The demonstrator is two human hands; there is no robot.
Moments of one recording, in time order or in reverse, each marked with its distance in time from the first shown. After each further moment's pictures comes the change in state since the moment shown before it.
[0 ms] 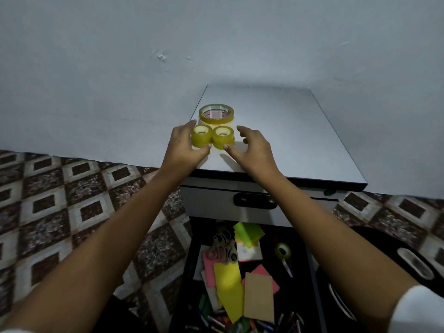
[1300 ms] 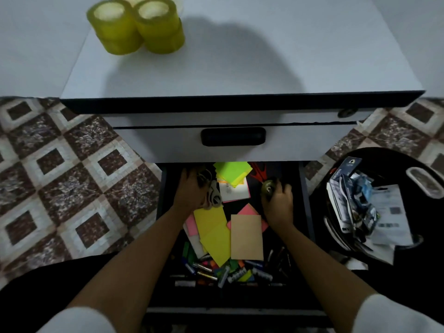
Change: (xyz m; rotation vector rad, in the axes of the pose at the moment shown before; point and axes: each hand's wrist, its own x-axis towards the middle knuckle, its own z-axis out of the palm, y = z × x) left_hand -0.128 -0.158 0.192 0.148 -0.587 -0.496; right_hand -0.190 0.258 0.100 -0.261 -0.109 0.727
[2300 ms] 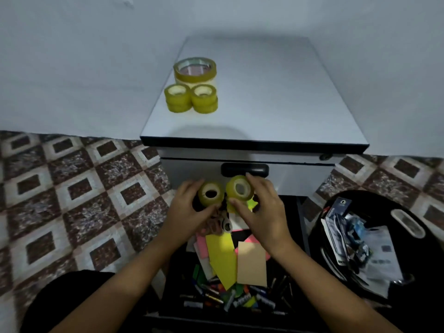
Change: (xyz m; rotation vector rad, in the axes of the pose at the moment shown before) left_hand -0.109 0.039 -0.094 -0.102 0.349 0.554; right_hand -0.092 -0.134 -0.115 0.387 0.138 -0.697
